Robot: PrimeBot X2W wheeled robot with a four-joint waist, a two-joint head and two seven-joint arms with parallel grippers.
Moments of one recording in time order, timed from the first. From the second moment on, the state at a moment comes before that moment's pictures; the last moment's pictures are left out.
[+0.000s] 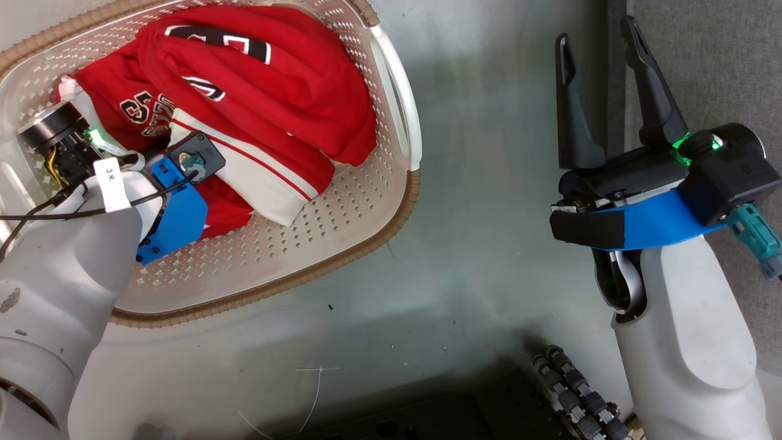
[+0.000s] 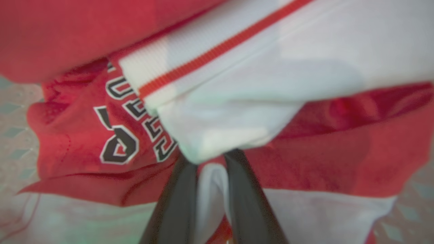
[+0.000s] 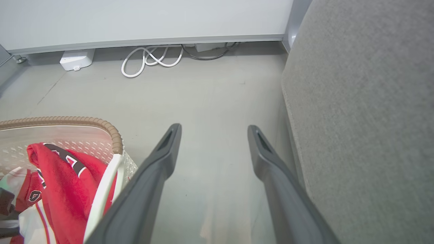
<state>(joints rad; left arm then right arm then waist) -1.22 0.30 -1.20 1.29 -0.17 -0.13 -0.06 -0.58 -0.05 0.11 0.12 0.06 0.13 -0.26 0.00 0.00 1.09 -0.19</state>
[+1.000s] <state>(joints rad) -1.10 0.20 -1.27 1.29 -0.23 -0.13 -0.15 -0.55 -0.05 0.10 0.19 0.04 0.13 -0.26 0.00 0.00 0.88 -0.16</state>
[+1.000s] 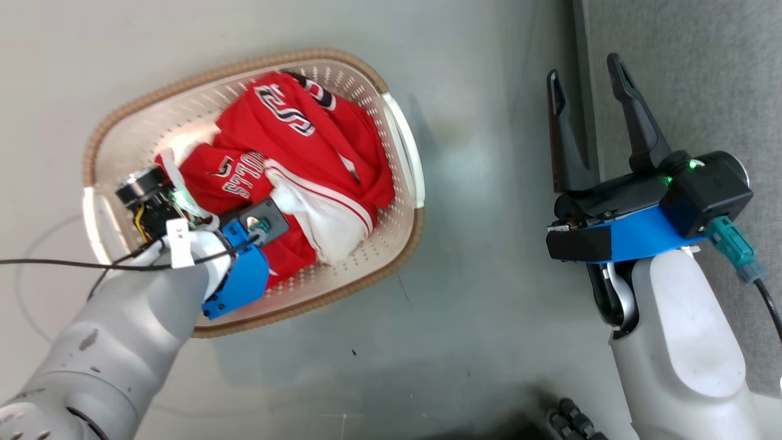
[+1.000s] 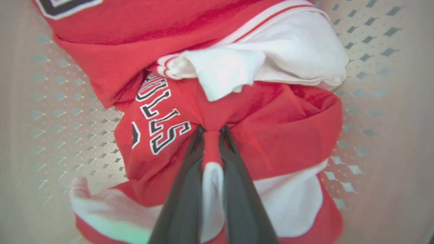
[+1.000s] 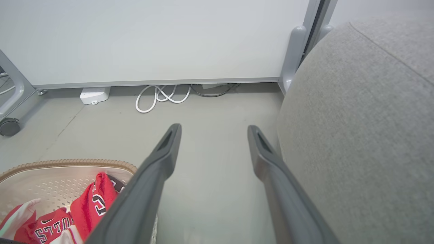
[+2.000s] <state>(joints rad) -0.89 0.12 -1.13 1.05 -0.39 -0.07 -0.26 -0.36 -0.05 0.05 0.26 -0.02 0.13 -0.26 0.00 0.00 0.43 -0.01</state>
